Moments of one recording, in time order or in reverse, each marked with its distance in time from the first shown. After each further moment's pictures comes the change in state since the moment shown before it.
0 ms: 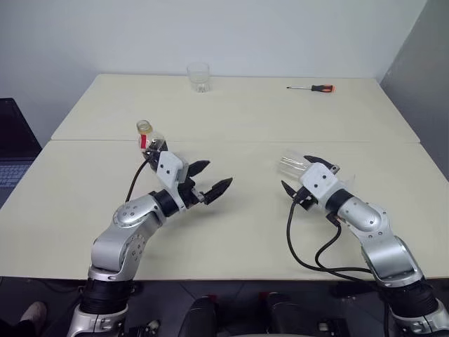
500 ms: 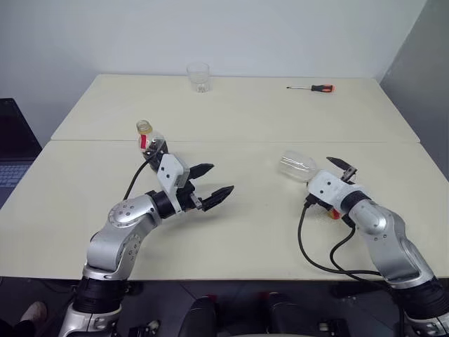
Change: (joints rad) left arm 0.000 0.031 -0.006 0.011 0.019 -0.047 -0.077; right arm 0.016 -0.093 0.030 0.058 -0.284 0.015 -0.043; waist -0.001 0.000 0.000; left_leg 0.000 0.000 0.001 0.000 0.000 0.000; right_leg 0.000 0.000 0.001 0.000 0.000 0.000
